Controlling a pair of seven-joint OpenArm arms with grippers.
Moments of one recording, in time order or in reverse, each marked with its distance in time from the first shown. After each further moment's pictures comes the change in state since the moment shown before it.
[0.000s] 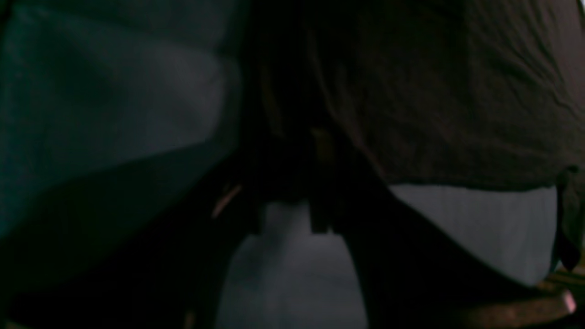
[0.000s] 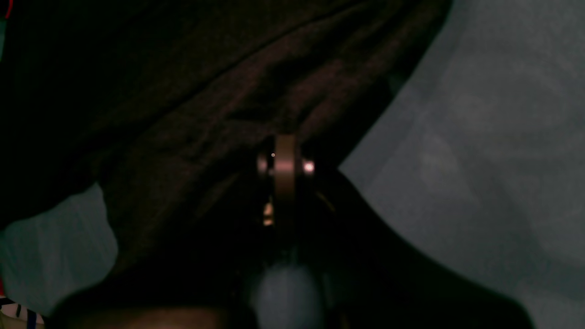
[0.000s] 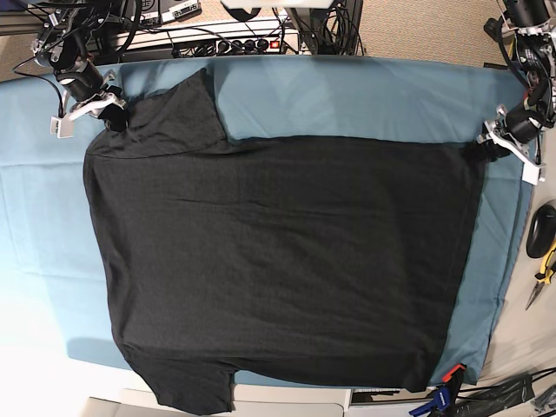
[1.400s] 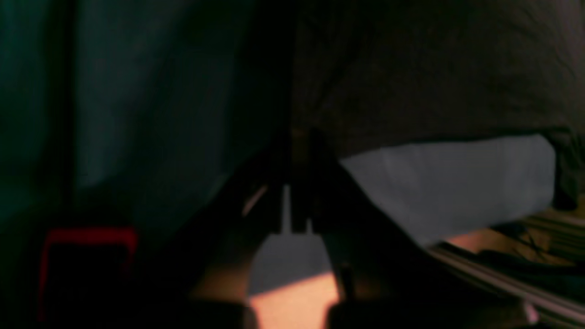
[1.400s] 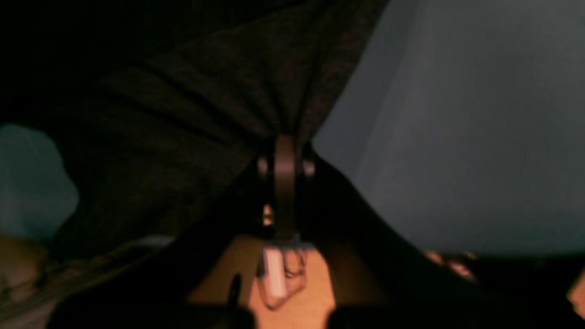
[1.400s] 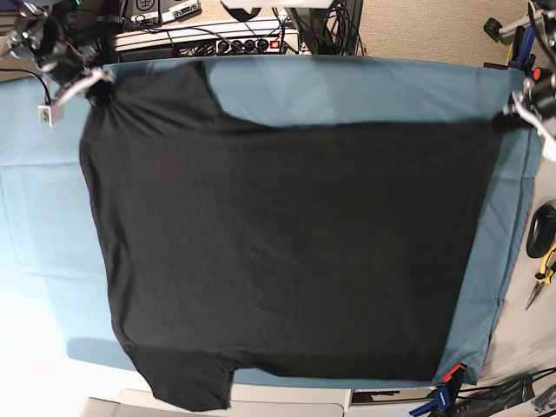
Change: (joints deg) left arm 9.1 -7.0 -5.0 0.0 -11.7 -4.6 8.6; right arm -11.1 7.5 -0.3 10.9 1.6 2.7 -5.3
